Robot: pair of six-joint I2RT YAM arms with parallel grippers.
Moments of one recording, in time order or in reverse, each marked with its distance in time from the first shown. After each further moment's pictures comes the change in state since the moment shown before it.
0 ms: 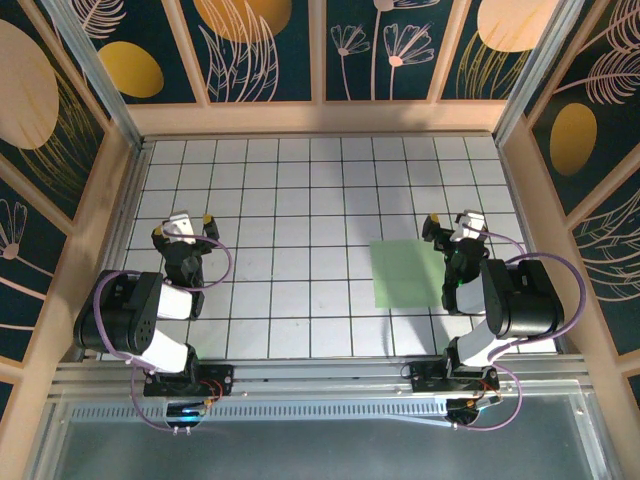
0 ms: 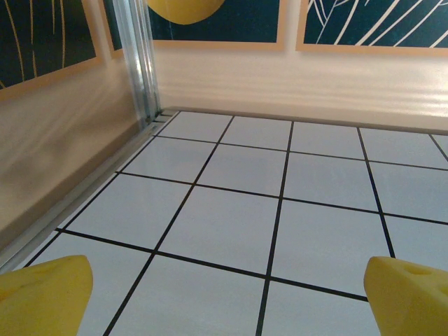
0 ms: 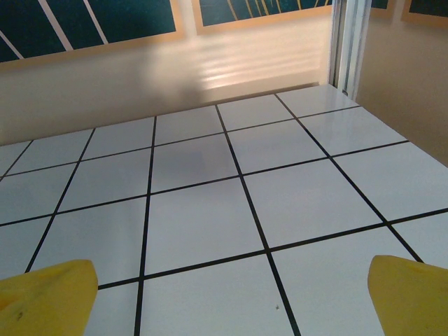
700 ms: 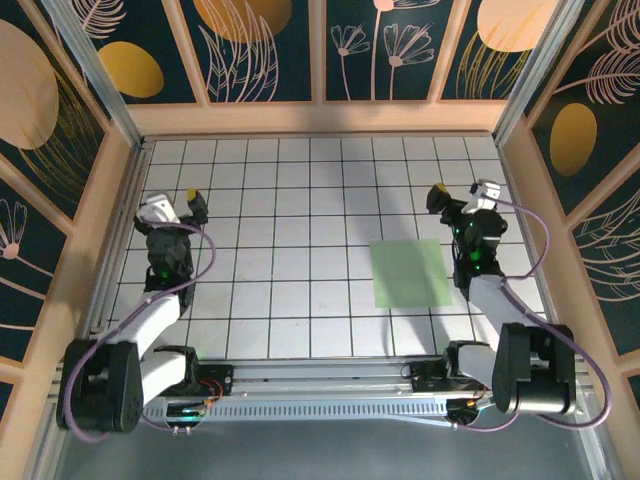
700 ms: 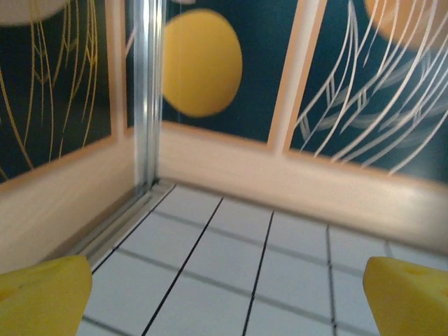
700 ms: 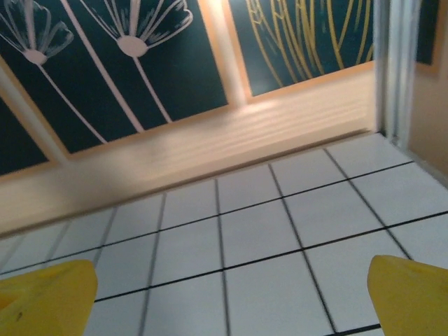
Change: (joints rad) left arm 0.001 -0.457 0.185 -0.495 -0.018 -0.146; right arm -0.008 -0.428 0.277 -0.666 -0.146 0.172
